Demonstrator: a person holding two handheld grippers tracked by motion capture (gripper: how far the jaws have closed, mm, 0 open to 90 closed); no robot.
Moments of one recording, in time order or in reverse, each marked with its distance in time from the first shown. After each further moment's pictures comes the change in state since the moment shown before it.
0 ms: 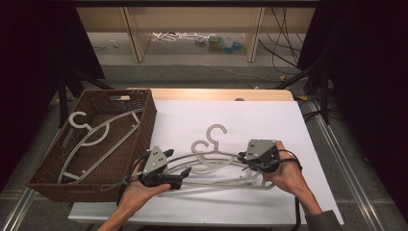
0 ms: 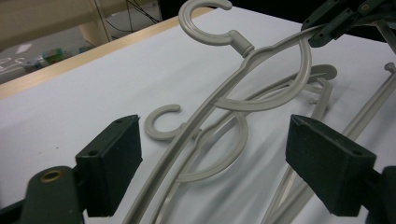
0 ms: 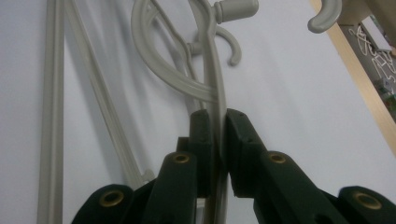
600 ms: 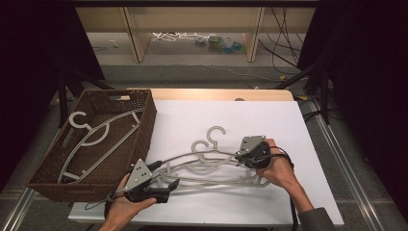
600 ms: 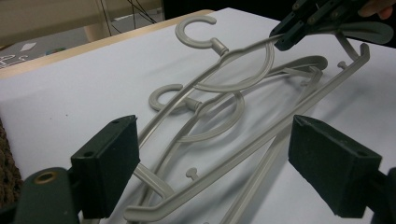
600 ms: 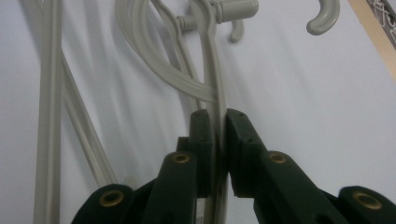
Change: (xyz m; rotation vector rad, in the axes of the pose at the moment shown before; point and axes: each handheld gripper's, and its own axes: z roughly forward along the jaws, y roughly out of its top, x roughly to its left) left arm 0.000 -0.039 -0.033 -0.056 0.010 -0.048; right arm -0.008 -0.006 0.035 0.065 0.032 0.082
